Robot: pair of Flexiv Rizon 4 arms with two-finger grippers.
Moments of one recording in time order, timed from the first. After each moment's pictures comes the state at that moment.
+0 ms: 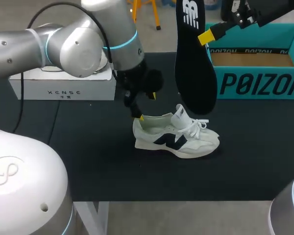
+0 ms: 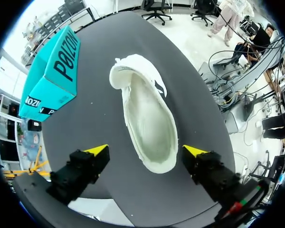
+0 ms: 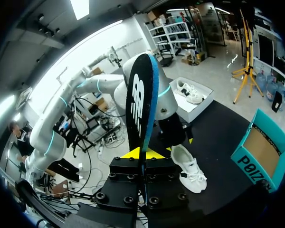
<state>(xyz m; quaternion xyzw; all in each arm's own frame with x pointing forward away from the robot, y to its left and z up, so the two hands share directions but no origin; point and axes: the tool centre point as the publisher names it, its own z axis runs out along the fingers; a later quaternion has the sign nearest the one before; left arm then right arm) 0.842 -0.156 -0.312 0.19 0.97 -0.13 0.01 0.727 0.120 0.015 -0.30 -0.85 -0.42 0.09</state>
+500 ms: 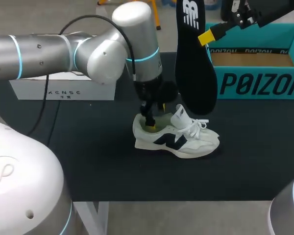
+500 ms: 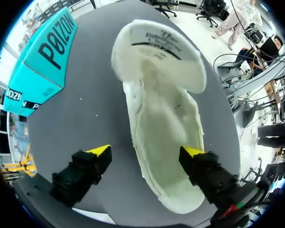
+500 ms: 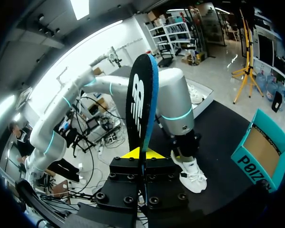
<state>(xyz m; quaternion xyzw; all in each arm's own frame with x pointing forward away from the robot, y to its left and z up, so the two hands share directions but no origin) 0.854 -0.187 -0.374 0.16 0.98 -0.10 -0.02 0.727 0.120 0.015 -0.30 -0.85 -0.42 0.09</state>
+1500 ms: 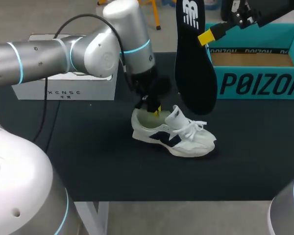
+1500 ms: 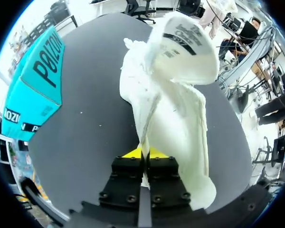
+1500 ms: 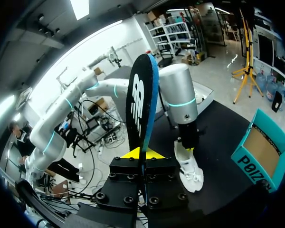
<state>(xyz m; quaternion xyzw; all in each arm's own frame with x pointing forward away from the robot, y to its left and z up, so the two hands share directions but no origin) 0.880 -0.186 -0.366 0.28 0.95 -0.16 -0.04 0.727 0.120 0.015 -0.30 -0.85 -0.42 0.09</state>
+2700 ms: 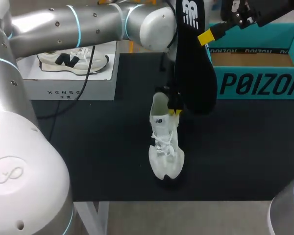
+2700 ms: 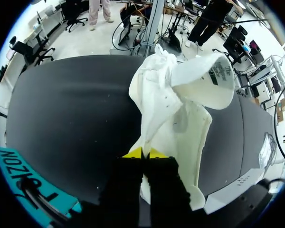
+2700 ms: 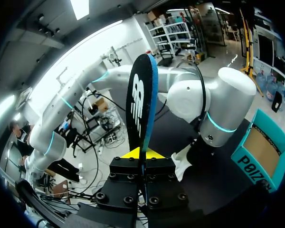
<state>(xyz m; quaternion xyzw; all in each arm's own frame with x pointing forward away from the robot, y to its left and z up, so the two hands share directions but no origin) 0.861 -0.247 -0.356 0.66 0.74 -0.06 -0.15 0.727 0.120 0.015 -0.30 -0.85 -0.42 0.09</state>
